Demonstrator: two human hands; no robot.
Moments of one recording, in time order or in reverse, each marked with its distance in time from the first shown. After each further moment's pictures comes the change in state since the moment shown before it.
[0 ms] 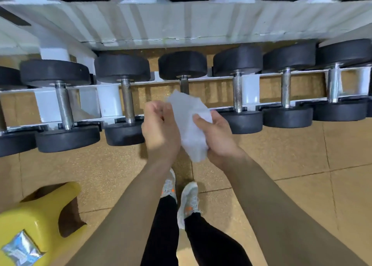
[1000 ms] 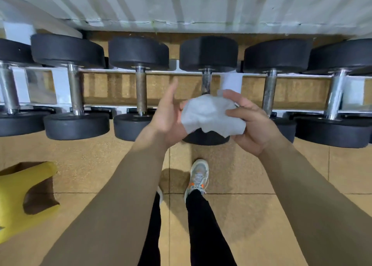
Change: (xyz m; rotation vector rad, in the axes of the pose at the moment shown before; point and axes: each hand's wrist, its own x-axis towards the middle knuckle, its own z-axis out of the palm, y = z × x) left_hand 0.006 0.006 0.203 -0.675 -0.595 -0.740; right_hand 0.091 -0.081 -0.238 0.198 -0.240 0.102
